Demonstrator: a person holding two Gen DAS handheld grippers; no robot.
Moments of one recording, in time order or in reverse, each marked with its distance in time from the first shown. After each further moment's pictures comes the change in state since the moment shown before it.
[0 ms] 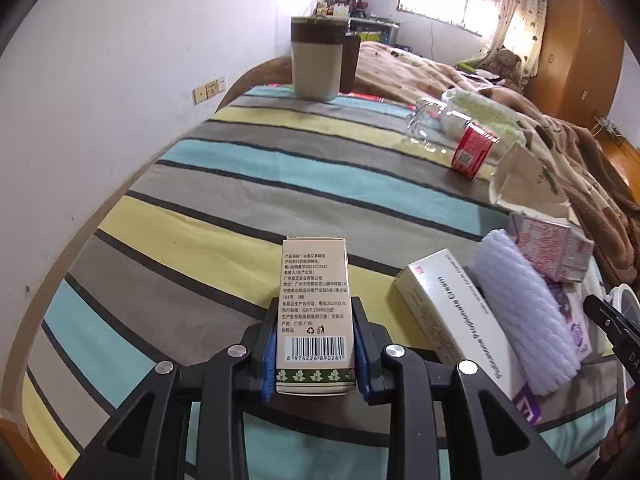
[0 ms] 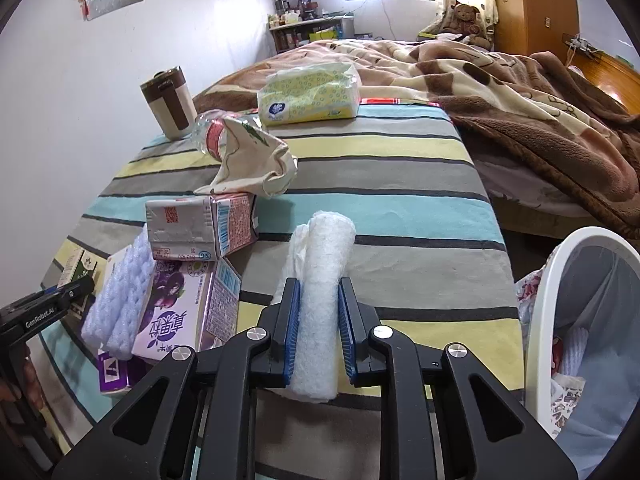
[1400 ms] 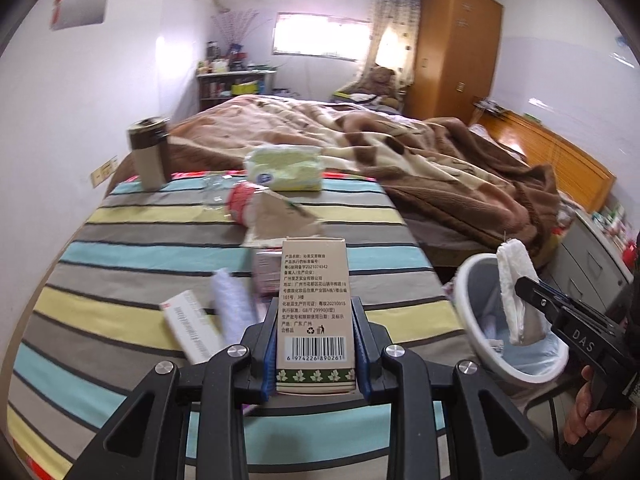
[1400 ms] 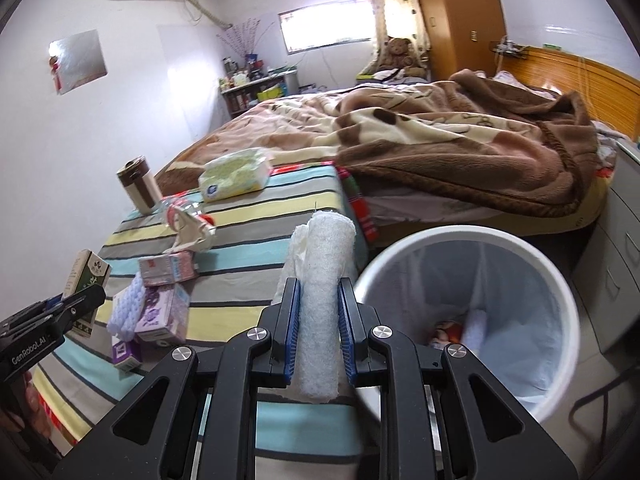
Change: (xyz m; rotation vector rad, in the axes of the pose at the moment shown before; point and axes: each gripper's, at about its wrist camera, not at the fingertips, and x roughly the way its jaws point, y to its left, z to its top) left arm -0.119 -0.152 -0.025 0.259 -0.173 -0.319; right arm -0.110 -0.081 -0.021 0.155 -0.198 -0.122
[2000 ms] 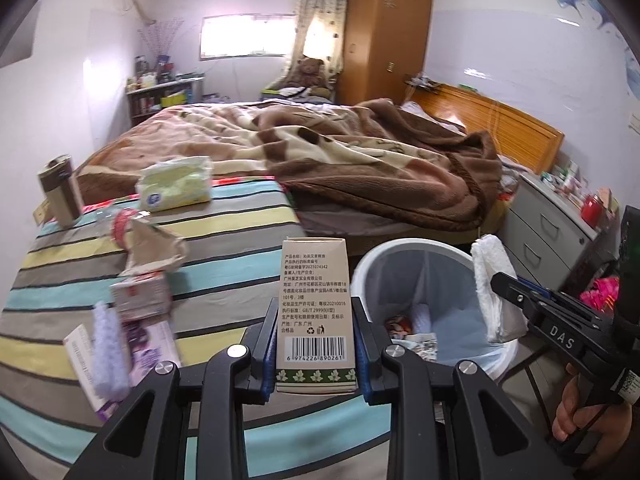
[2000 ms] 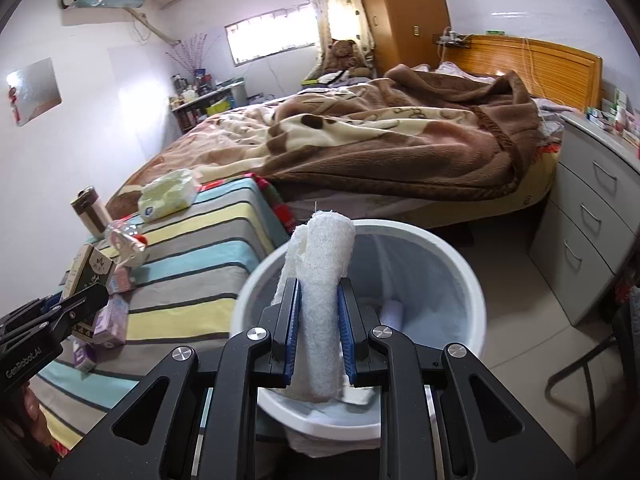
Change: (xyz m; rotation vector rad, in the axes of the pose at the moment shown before) left arm 0.020 -0.115 0.005 0.157 0.025 -0.175; right arm -0.018 -0.068 -0.001 0.095 -0.007 -0.135
